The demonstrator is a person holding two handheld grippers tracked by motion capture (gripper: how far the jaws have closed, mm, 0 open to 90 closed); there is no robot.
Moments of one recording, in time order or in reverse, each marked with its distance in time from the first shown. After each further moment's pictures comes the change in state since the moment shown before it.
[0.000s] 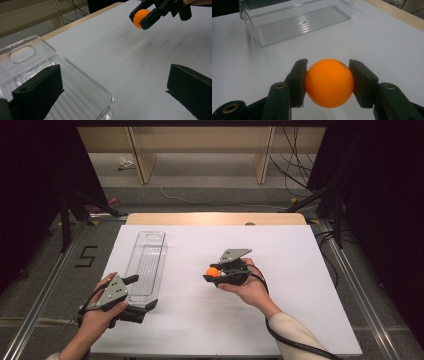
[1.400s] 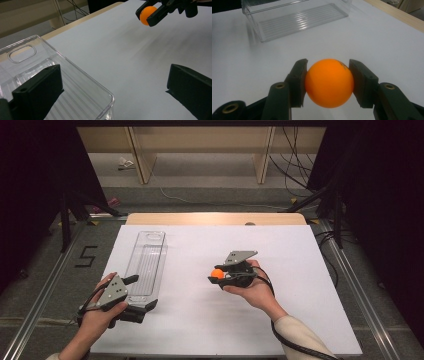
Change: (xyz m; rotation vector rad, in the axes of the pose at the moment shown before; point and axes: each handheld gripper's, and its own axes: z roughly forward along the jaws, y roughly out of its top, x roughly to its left) left arm 0.000 0.000 0.000 0.001 0.001 0.000; right arm 0.001 -0.007 -0.015 0.007 -0.015 -0.009
